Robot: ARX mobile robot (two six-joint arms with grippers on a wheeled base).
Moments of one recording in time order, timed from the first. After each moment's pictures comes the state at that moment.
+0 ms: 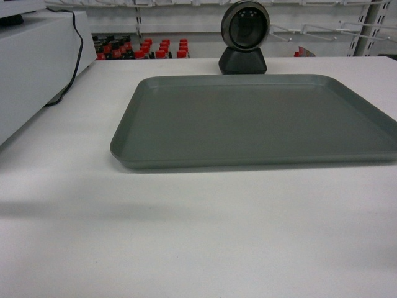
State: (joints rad) left arm -0.26 1.12 0.40 0.72 -0.27 -0.02; right arm 0.00 0.86 0.32 0.51 0.00 0.01
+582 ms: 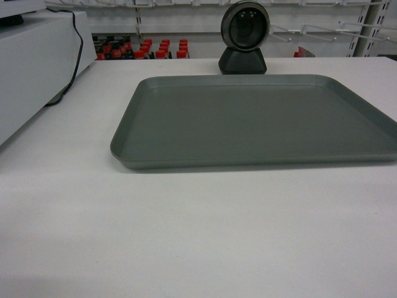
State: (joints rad) left arm -0.11 0.81 0.13 0.67 -0.11 -0.01; right arm 0.00 0.61 0.12 0.49 0.00 0.01
